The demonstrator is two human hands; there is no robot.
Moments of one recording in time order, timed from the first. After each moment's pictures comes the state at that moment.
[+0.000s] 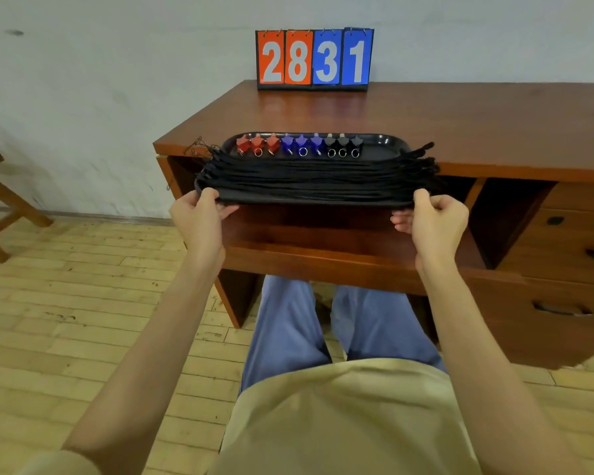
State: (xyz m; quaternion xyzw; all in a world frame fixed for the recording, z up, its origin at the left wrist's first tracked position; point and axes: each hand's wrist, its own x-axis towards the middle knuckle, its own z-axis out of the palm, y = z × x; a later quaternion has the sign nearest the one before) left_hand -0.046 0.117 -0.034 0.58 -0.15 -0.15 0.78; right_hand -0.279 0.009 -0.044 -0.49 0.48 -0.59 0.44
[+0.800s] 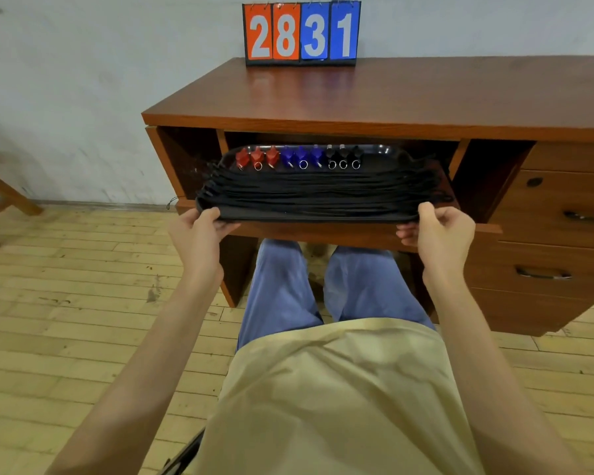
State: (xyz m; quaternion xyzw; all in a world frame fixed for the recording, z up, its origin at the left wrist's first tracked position) left_hand -0.090 0.177 -0.082 0.59 -0.16 -0.19 0.77; right_hand -0.329 0.068 -0.088 -0.51 0.50 -0.57 0.41
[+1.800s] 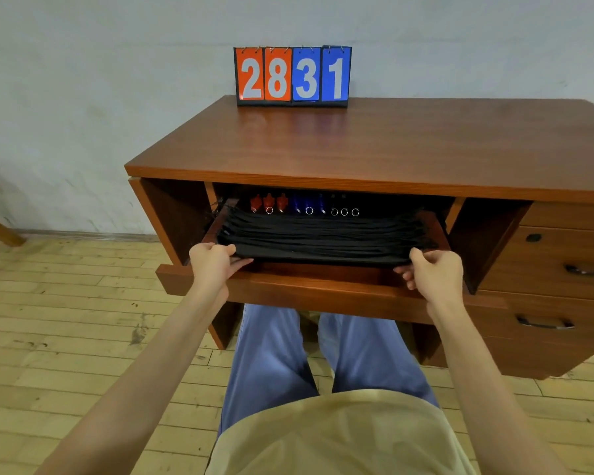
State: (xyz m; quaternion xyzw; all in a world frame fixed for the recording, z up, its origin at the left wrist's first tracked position) left_hand -0.054 0.079 -0.067 0.60 -0.10 -0.35 0.71; right_hand -0.321 -0.011 -0.078 -0.54 0.59 -0.44 0.39
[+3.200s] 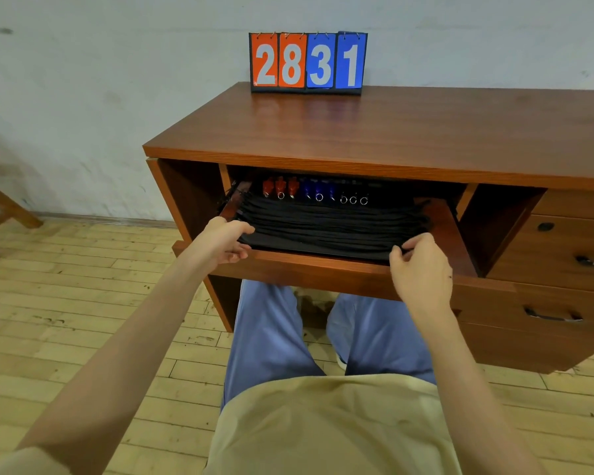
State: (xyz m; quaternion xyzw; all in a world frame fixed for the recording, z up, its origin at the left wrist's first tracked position) left_hand -0.027 0.087 -0.057 0.78 -0.24 -0.37 0.45; right_hand -0.300 0.020 -0.086 -0.69 0.62 -0.33 0.16
